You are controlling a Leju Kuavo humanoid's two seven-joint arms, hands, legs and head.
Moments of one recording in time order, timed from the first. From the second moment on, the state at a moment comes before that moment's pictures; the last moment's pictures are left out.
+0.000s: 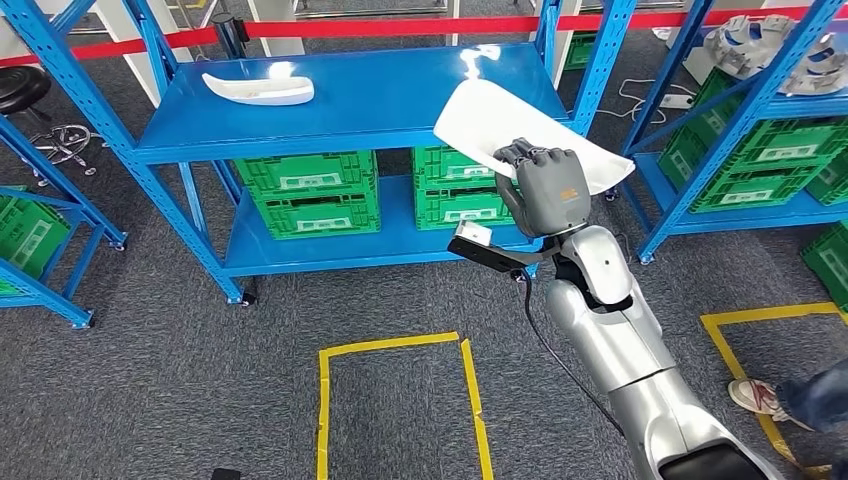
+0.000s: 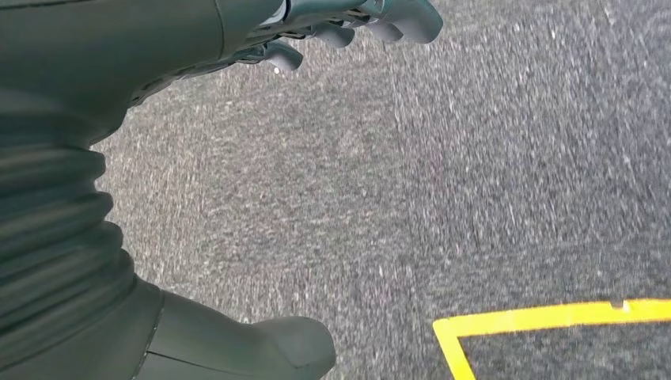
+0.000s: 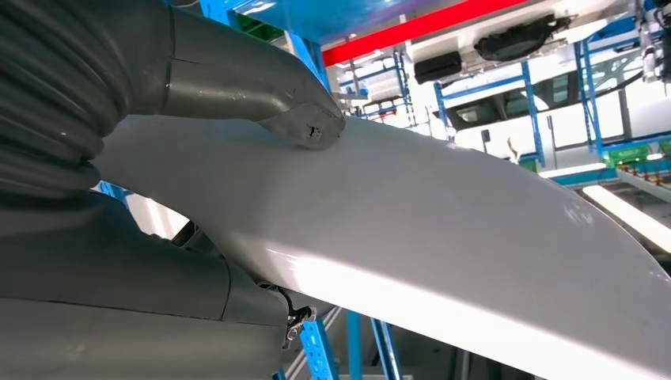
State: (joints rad) left arm -0.13 -0.14 0.84 -0.21 -0.94 0.42 -0.29; right arm -0.58 -0.01 0.47 -0.98 1.21 -0.22 -0.30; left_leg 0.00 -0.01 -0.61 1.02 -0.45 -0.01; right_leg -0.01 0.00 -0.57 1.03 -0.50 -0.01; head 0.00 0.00
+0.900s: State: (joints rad) left arm -0.13 -0.14 0.84 -0.21 -0.97 0.42 -0.31; right arm -0.54 -0.06 0.44 -1.05 1.21 -0.27 -0.30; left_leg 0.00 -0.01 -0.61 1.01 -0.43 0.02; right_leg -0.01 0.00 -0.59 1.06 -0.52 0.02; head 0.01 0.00
